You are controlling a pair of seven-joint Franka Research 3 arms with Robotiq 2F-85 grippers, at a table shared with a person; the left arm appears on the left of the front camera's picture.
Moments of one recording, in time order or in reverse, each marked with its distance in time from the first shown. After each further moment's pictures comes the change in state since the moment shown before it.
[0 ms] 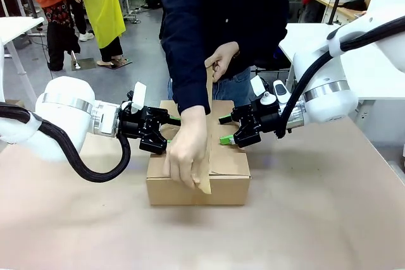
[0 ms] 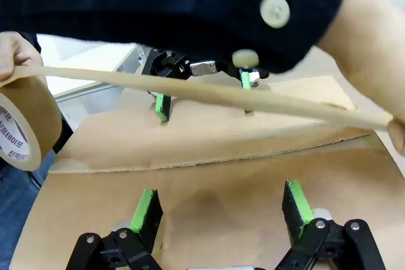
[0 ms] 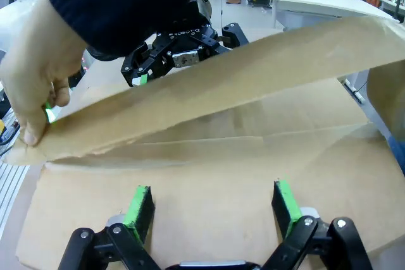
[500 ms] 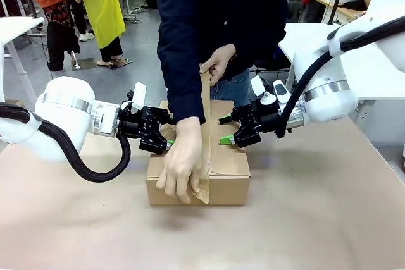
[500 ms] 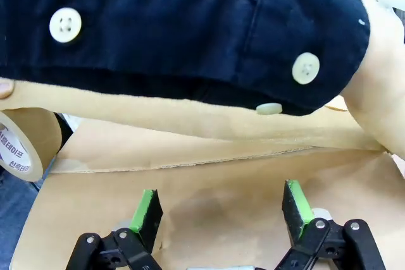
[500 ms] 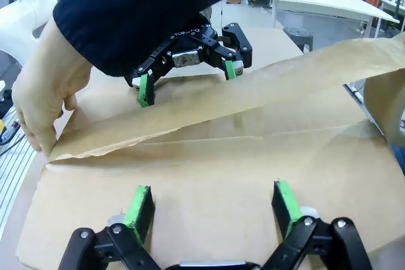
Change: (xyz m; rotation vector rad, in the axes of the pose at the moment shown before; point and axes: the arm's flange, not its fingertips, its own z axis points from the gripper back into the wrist) left arm 0.000 0.000 0.000 0.000 0.000 0.000; right arm 0.000 0.000 0.000 0.000 0.000 0.000
